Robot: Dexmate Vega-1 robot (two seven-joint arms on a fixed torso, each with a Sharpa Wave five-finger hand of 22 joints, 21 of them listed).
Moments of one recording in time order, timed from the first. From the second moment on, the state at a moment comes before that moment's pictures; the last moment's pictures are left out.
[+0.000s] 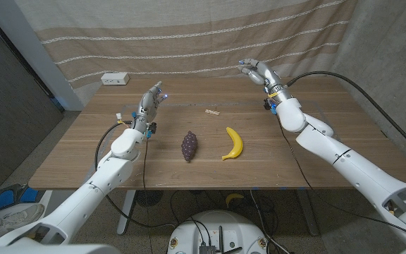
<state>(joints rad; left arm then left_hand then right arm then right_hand) 0.93 0.54 0.33 -1.45 -0.58 -0.35 0.08 0.08 0.10 0.65 0.03 0.21 0.04 -0.05 0.18 0.17 -0.07 -0.05 0.18 0.17 -0.09 -0.03 0.19 0.17 -0.10 0.03 0.66 0.17 -0.71 -0.63 -0.55 -1.66 -0.27 0.07 -0.32 0.45 0.15 0.52 -0.18 0.23 0.49 -0.02 0.23 0.19 0.37 -0.04 0.21 0.20 0.22 -0.04 0.28 0.26 0.41 0.05 0.22 0.18</state>
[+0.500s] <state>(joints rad) 0.93 0.54 0.33 -1.44 -0.58 -0.35 0.08 0.07 0.09 0.66 0.03 0.21 0.04 -0.06 0.18 0.17 -0.06 -0.04 0.18 0.17 -0.09 -0.03 0.19 0.17 -0.09 0.04 0.65 0.17 -0.68 -0.62 -0.60 -1.65 -0.34 0.03 -0.33 0.51 0.08 0.49 -0.19 0.21 0.61 -0.04 0.26 0.19 0.43 -0.05 0.22 0.20 0.27 -0.04 0.30 0.28 0.46 0.04 0.24 0.18</state>
